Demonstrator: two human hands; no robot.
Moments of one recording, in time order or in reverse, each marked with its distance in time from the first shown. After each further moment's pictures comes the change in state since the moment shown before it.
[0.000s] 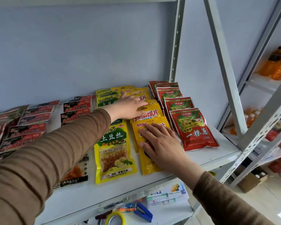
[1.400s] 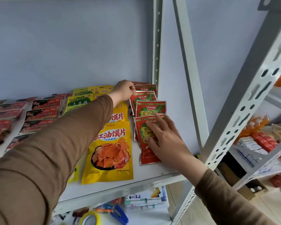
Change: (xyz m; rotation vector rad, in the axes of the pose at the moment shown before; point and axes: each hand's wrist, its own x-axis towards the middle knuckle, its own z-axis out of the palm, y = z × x) left_hand 0.116 0.065 -0.041 -0.604 0.374 -0.394; right_hand -0.010 0.155 -0.035 0.152 -0.013 0.051
